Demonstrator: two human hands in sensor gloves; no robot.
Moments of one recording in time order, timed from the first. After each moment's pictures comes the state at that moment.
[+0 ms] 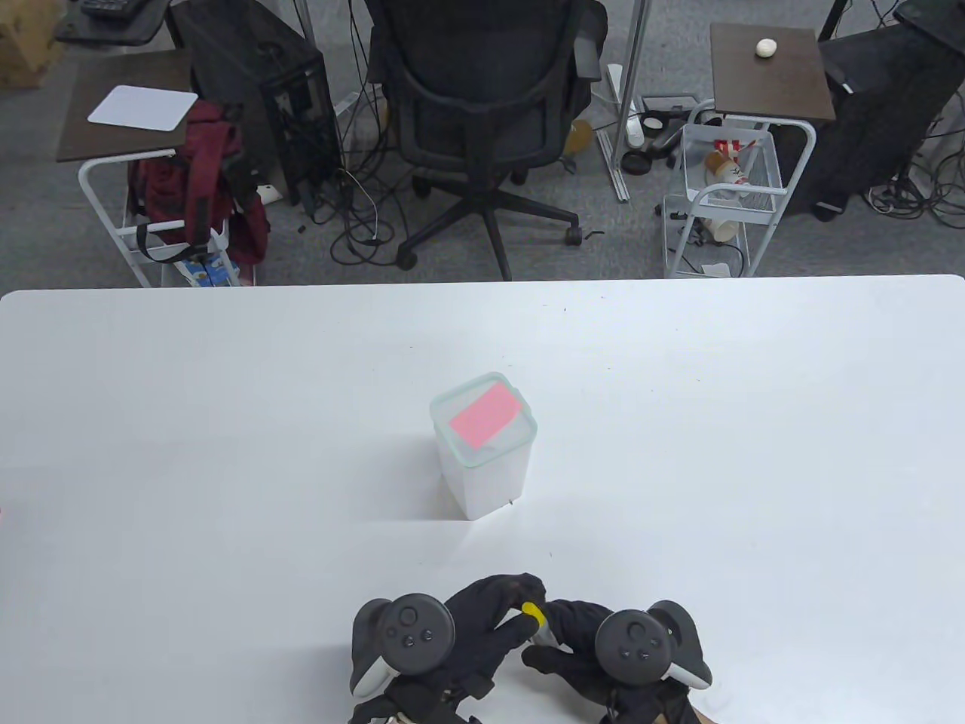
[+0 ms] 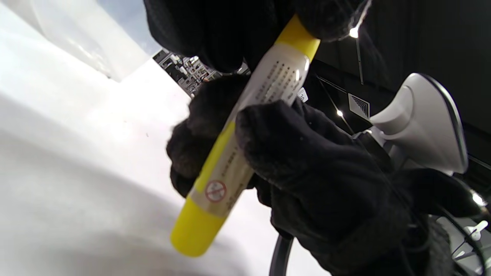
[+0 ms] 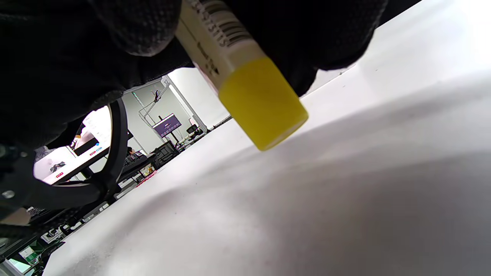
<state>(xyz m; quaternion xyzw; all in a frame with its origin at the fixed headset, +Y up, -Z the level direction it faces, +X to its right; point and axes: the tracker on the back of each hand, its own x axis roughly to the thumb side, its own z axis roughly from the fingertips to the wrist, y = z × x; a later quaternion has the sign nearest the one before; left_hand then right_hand) -0.092 -0.722 -0.183 -0.06 -0.27 0.41 0.87 0.117 -0.753 -0.180 0.29 0.05 0.90 0.32</state>
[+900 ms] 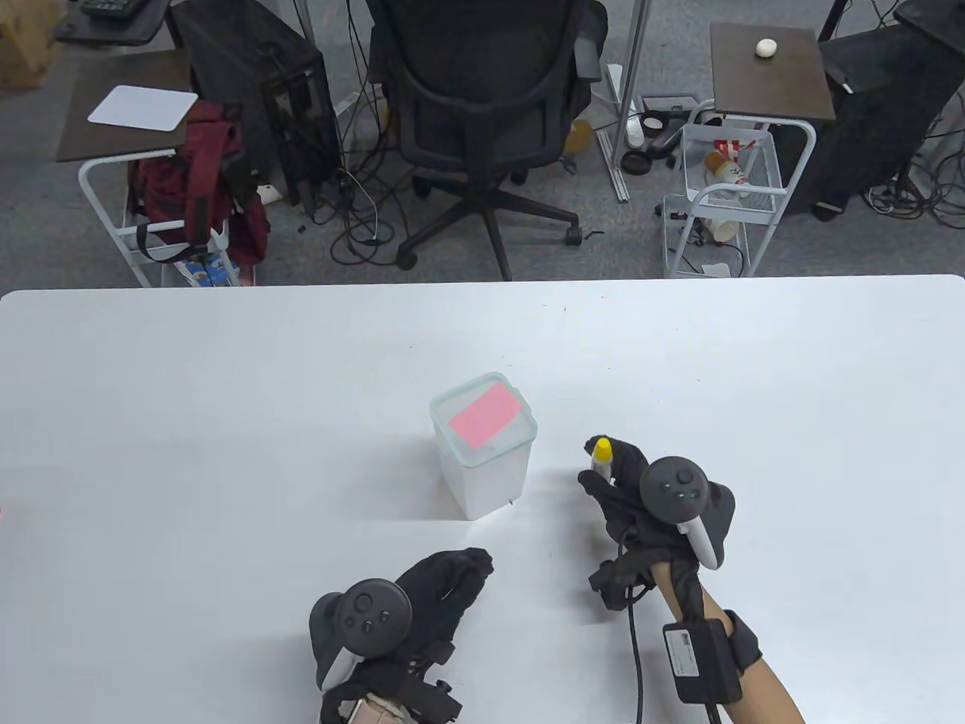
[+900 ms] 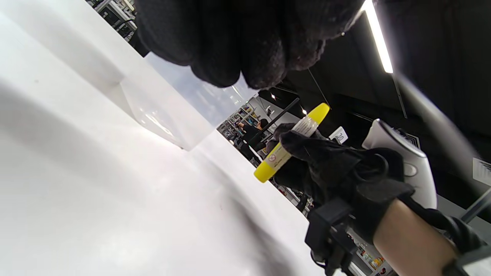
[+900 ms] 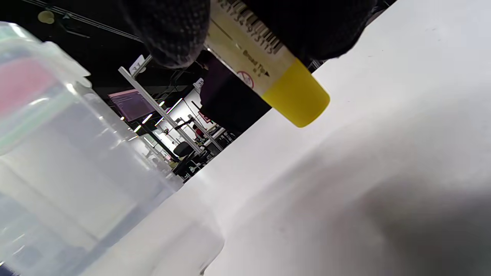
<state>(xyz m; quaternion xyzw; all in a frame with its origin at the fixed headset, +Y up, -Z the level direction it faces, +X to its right) -0.139 -0.733 -0.204 -0.01 -0.16 0.41 0.90 0.178 -0.738 -0.326 -0.01 -0.02 0.92 0.39</state>
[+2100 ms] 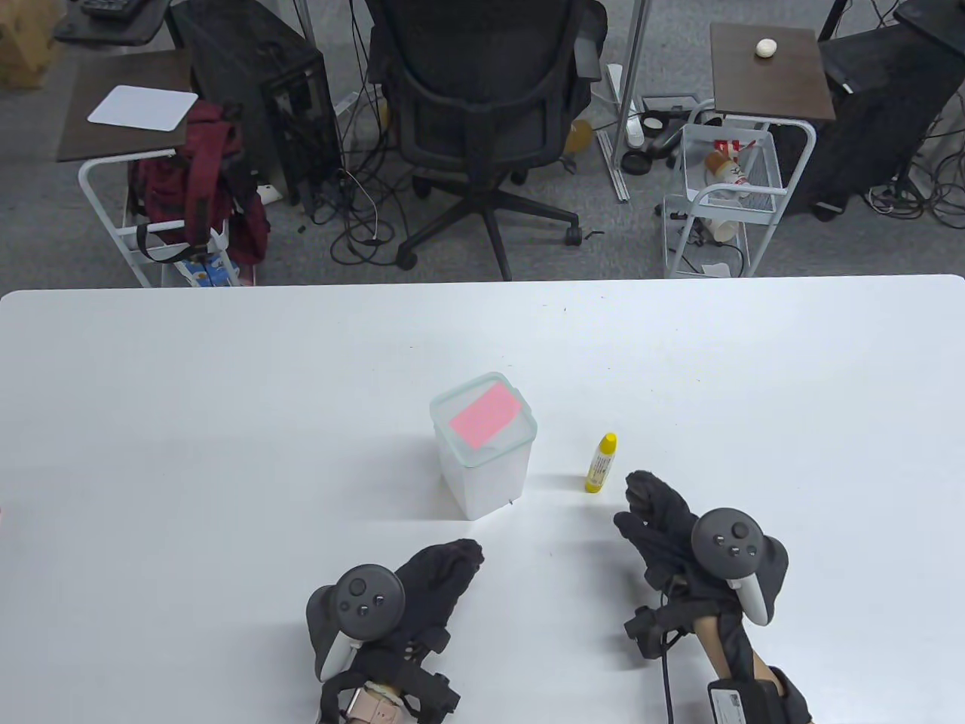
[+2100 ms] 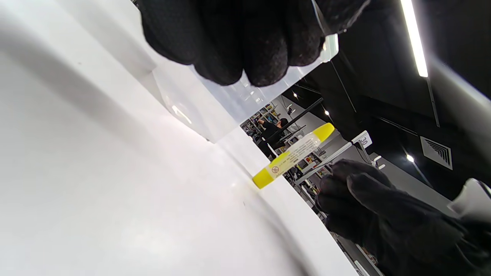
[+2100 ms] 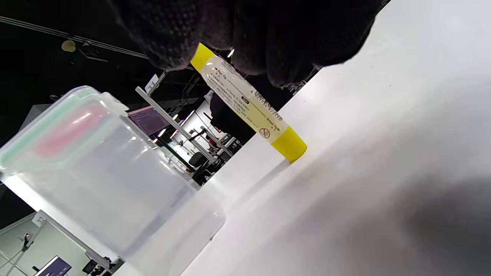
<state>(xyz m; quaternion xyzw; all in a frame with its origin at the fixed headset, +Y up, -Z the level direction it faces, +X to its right) -0.142 -0.743 -0.213 -0.04 -0.12 0.43 0.89 0.212 -0.748 -0.249 0.02 -0.05 0.90 0.43</state>
